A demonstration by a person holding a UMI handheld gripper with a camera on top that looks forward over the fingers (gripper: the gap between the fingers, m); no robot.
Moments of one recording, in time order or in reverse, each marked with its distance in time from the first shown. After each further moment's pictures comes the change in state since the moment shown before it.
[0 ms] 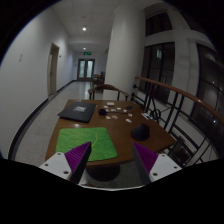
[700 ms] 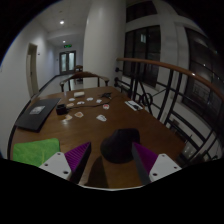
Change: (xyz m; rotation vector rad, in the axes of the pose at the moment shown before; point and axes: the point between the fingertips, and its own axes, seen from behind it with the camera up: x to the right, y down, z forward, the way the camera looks) arm 0.135 0.022 0.235 -0.130 0.114 0.136
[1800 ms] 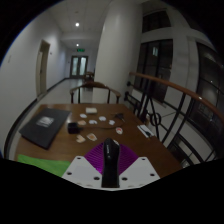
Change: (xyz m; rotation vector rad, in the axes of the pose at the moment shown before) arm -0.053 -0.092 0.009 0.107 -0.052 -0.130
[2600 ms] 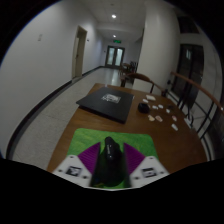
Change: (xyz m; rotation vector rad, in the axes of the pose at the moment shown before) arm -0.240 0.091 -0.105 -0.085 -0.311 -0.188
